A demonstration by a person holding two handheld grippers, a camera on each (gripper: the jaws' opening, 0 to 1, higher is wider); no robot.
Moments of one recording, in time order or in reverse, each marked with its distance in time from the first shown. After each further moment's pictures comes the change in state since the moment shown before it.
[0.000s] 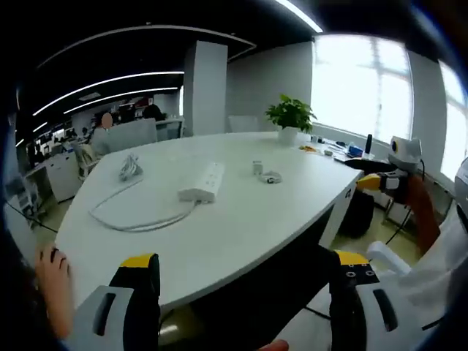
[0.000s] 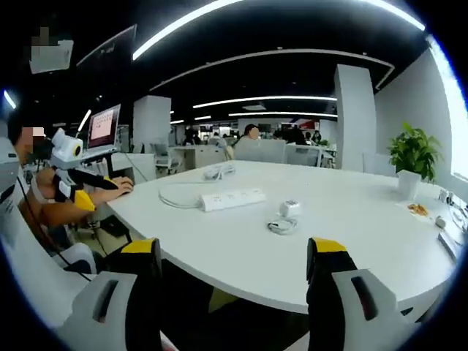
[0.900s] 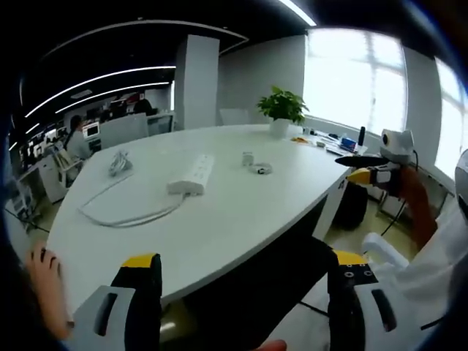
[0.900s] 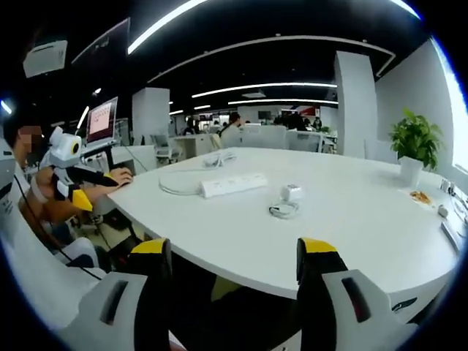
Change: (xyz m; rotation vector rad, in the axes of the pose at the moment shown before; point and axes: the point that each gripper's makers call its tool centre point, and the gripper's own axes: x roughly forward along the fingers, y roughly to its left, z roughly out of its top) left arm 0.006 -0.012 -0.009 0.018 0.037 -0.041; right arm 0.001 0.000 -0.019 0.021 0.064 0.008
